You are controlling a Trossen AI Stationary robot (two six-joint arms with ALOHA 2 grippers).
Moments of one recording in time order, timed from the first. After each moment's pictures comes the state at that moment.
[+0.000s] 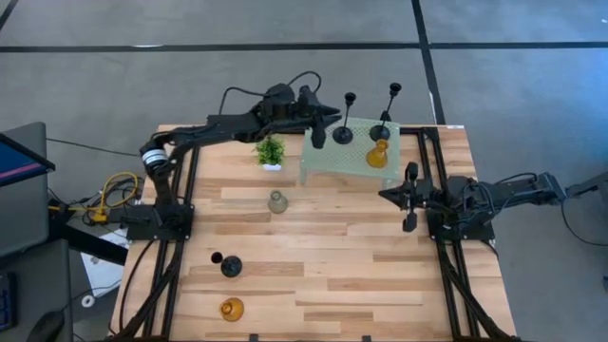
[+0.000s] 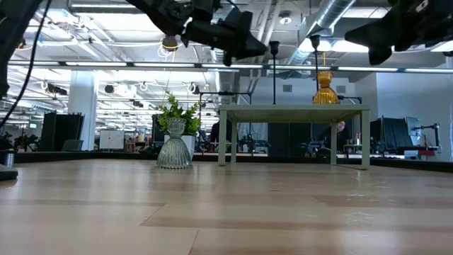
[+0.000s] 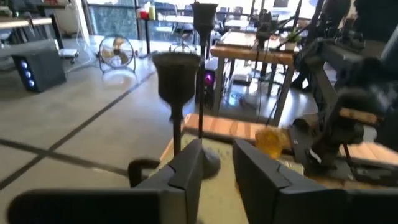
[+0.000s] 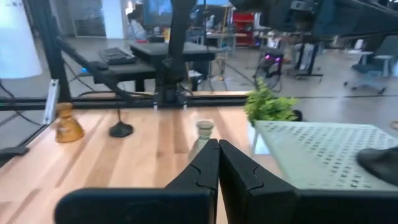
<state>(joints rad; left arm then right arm) 0.45 1.65 1.47 0.23 0.24 0.05 0.17 0.34 0.26 0.02 0.31 -0.02</state>
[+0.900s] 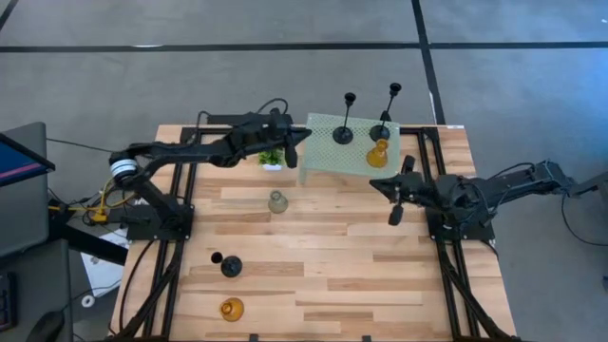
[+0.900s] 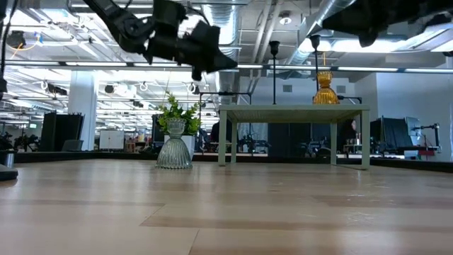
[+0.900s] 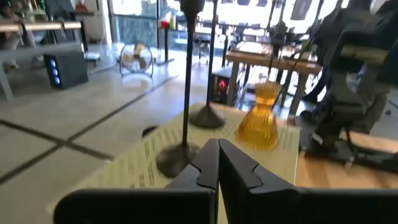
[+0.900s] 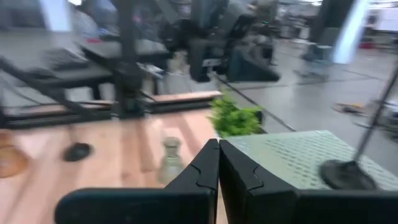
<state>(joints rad) 0.44 1.43 0.92 0.61 0.16 -0.01 0.23 0.66 0.46 0.10 0.58 0.01</state>
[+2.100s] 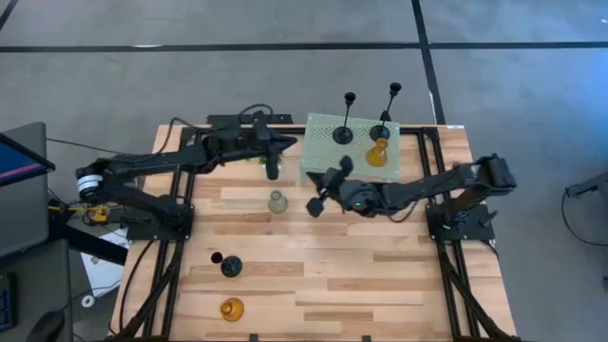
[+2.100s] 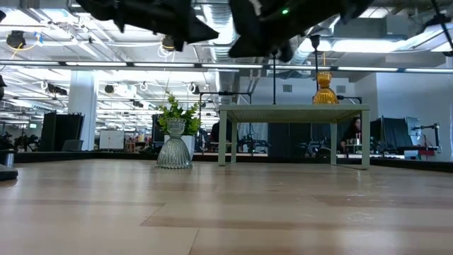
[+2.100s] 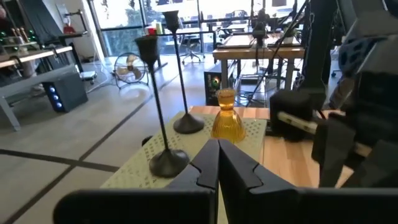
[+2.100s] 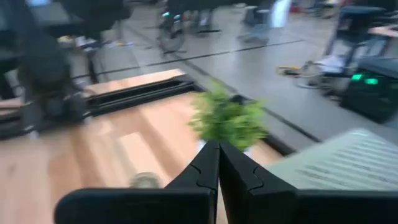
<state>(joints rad) 0.36 1.09 0.84 0.34 0.12 0.15 0.10 1.62 0.97 0.36 0.69 0.13</state>
